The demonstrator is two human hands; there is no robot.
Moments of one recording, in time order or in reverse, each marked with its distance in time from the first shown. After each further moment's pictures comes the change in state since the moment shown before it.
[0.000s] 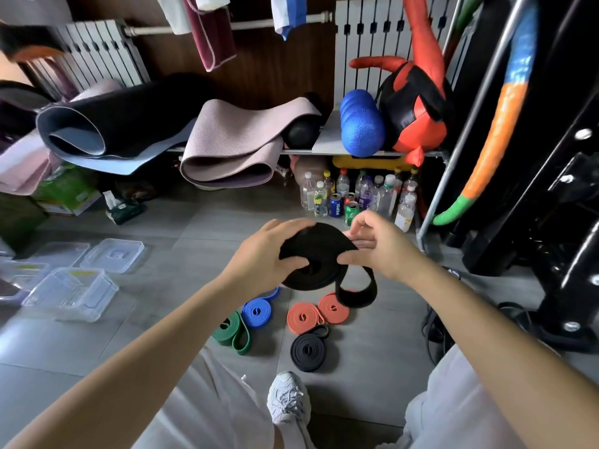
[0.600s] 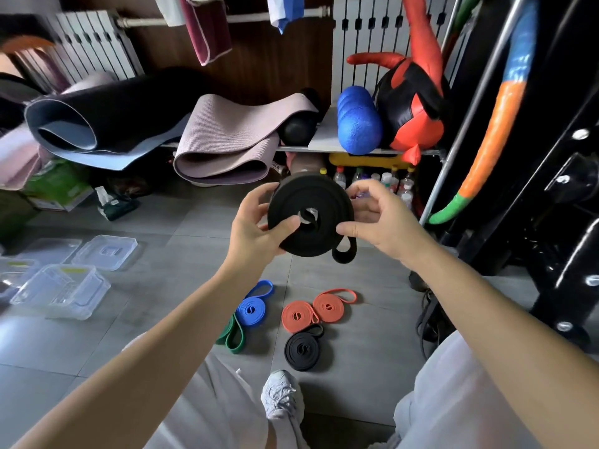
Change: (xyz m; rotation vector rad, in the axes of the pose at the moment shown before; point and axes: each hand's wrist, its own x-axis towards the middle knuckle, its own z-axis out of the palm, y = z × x) left_hand 0.015 0.019 0.006 -0.884 0.348 -0.212; right_hand 0.014 -0.021 -0.015 0.189 0.110 -0.123
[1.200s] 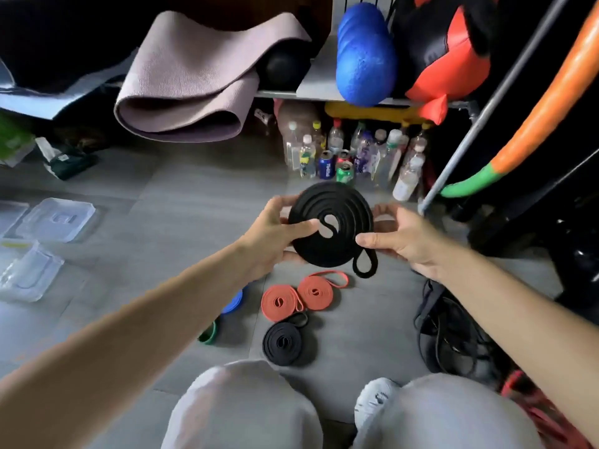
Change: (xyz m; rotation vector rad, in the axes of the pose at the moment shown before) left_hand 0.111 -0.120 0.052 -0.068 -0.219 -0.628; right_hand 0.073 0.142 -0.047 0.213 -0.029 0.591
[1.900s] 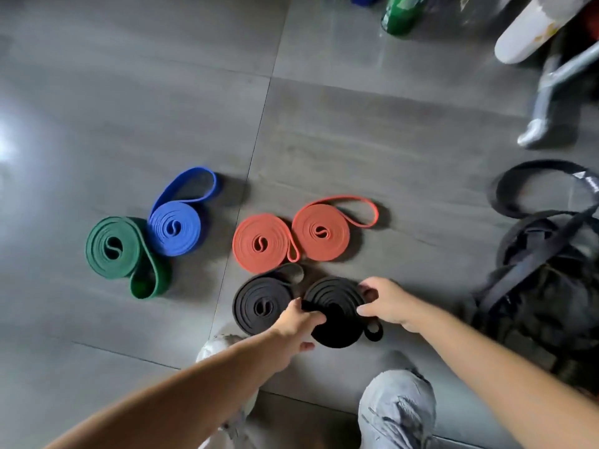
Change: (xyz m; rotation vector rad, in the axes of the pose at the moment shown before) left_hand 0.122 -0.361 0.013 0.080 0.146 -0.941; right_hand 0.145 0.365 0.008 -0.557 -0.336 0.672
